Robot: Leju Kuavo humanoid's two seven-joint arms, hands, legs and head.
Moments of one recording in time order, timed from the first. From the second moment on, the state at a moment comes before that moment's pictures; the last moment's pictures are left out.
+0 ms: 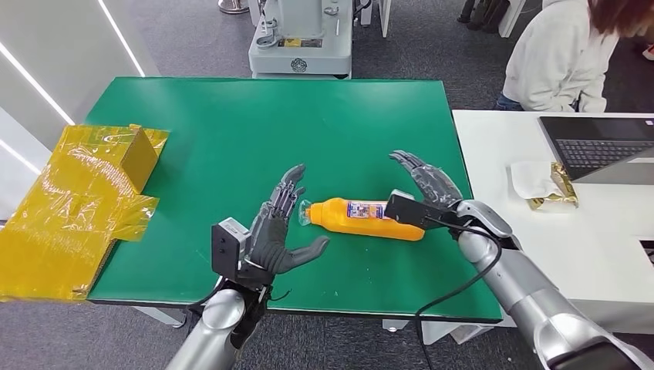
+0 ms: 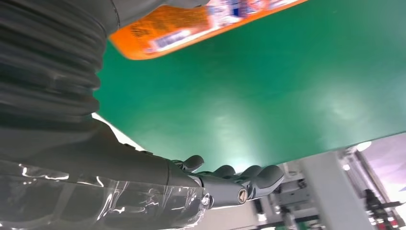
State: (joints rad) left arm -0.27 -0.19 -0.49 -1.10 0.07 0.00 -0.52; right arm -0.71 -0.25 0.63 -0.88 0.51 0.05 -0.29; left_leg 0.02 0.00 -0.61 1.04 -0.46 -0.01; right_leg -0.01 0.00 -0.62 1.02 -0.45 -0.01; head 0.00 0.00
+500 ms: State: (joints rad) left arm -0.26 -0.18 -0.49 -1.10 0.07 0.01 -0.50; right arm -0.79 -0.14 0.75 -0.74 0.53 0.12 -0.20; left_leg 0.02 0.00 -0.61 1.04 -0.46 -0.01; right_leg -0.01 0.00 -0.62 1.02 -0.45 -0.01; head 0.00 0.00
